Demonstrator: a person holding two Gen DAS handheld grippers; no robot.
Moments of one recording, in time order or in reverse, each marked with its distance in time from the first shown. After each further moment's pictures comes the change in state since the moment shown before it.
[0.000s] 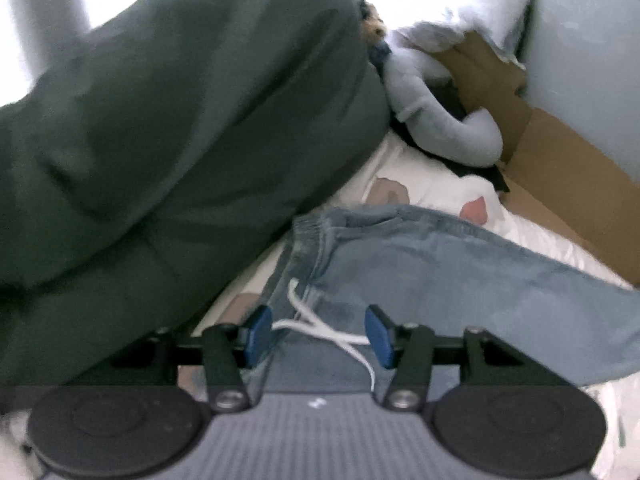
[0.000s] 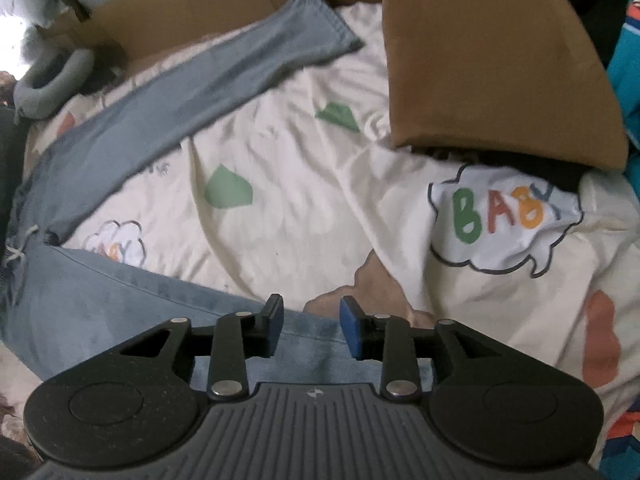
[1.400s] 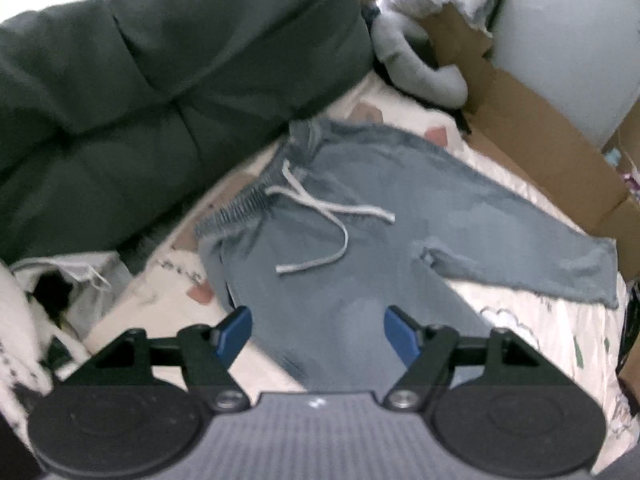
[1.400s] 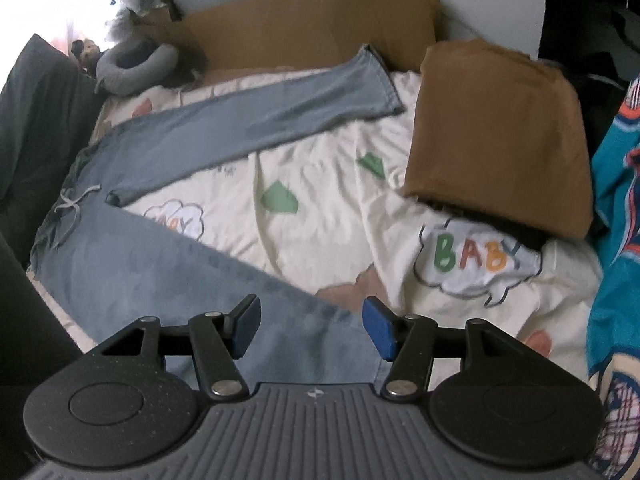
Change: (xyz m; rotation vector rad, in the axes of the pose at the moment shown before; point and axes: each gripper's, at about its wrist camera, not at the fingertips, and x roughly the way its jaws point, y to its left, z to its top) left arm -0.078 0.016 -0.144 -0.030 0.123 -0.079; right arm -0.101 -0.001 -0.037 -0.214 -0.084 0.061
